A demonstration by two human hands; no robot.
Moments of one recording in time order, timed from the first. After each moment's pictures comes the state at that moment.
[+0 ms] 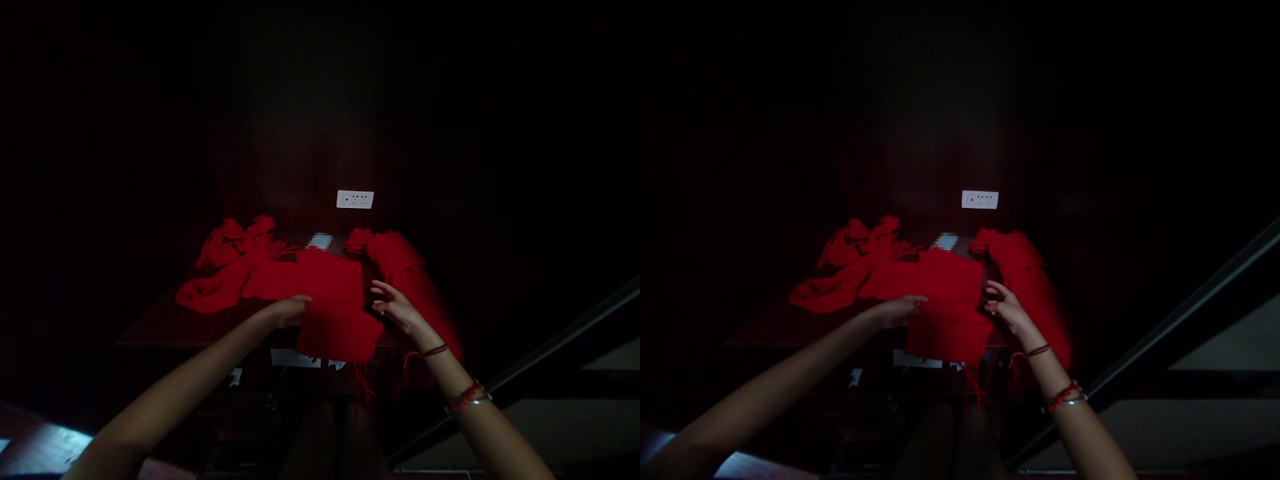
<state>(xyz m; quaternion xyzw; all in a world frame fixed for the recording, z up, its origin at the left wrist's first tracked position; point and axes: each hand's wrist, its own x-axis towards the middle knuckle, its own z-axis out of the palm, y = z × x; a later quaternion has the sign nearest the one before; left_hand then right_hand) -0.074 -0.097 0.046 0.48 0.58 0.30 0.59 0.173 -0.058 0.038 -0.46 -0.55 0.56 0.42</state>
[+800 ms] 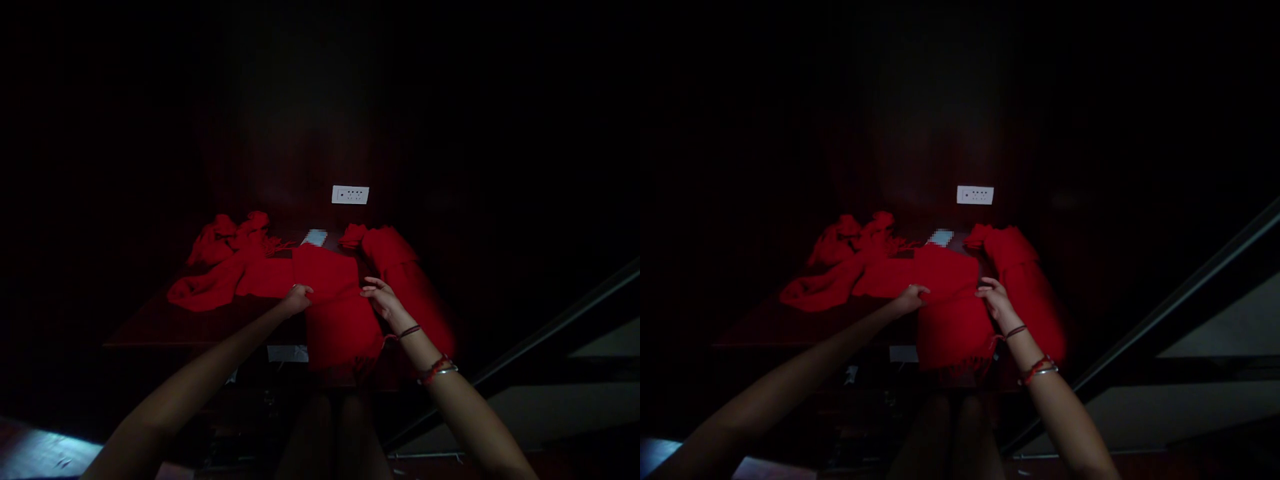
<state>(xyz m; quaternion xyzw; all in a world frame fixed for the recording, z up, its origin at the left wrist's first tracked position) -0.072 -0.061 0.012 0.64 0.68 0.23 0.26 0.148 -0.040 0.026 -0.48 -0.40 0.60 0.50</state>
